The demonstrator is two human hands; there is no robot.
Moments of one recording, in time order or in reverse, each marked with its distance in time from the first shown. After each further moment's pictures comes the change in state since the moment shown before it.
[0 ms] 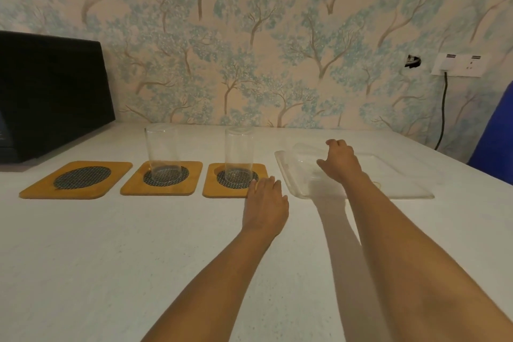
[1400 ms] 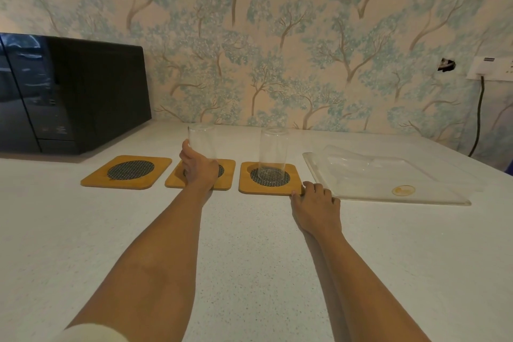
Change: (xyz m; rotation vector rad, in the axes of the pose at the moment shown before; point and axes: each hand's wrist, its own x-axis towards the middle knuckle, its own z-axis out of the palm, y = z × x) left_hand 0.029 -0.172 -0.071 -0.621 0.435 -0.689; right_hand -0.115 -0.085 0.069 -0.016 -0.012 -0.087
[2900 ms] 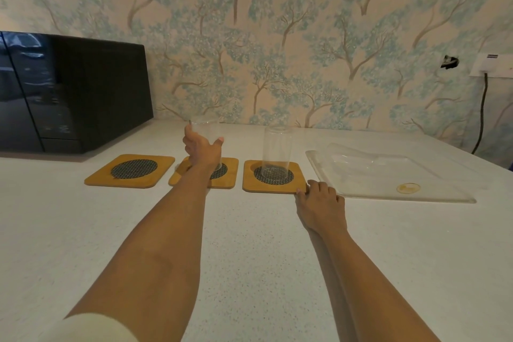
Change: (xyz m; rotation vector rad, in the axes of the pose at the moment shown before) left_hand 0.006 0.033 -0.012 -0.185 0.002 0.036; right_hand -0.001 -0.001 -0.002 0.011 -0.016 0.018
